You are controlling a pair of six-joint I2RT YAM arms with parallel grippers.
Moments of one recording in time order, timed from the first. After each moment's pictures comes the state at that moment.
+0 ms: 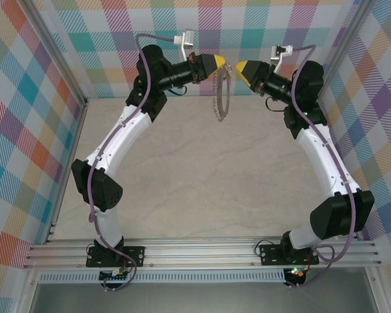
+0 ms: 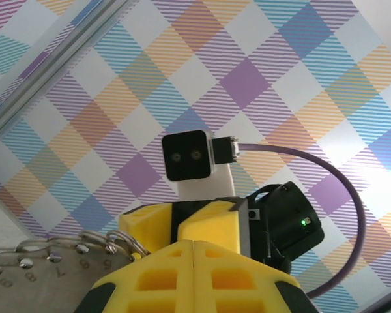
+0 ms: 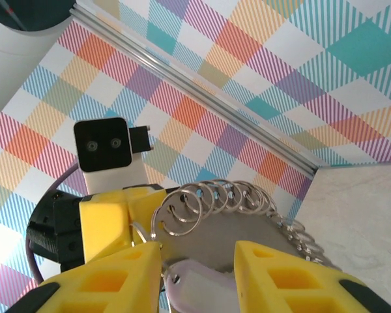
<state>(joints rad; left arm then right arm) -0.50 1.89 2.06 0.08 0.79 -1.02 0.18 1.50 1.54 0.15 -0.82 1.09</state>
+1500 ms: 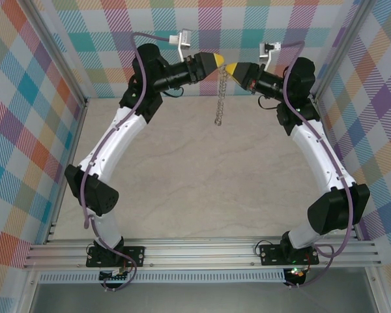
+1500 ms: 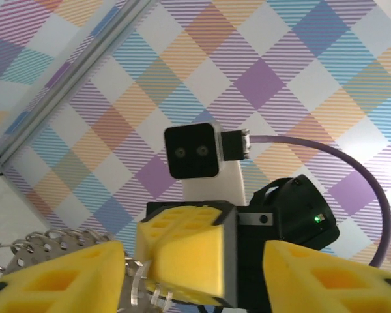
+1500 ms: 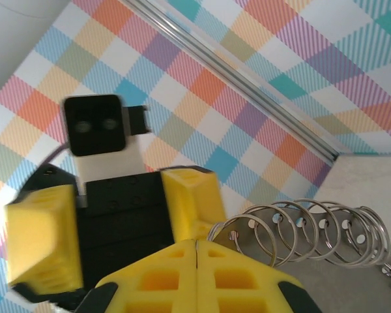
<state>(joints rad) -0.50 1.82 2.06 -0.08 0.72 -0.89 0.24 1.54 1.60 0.12 -0.87 1.03</state>
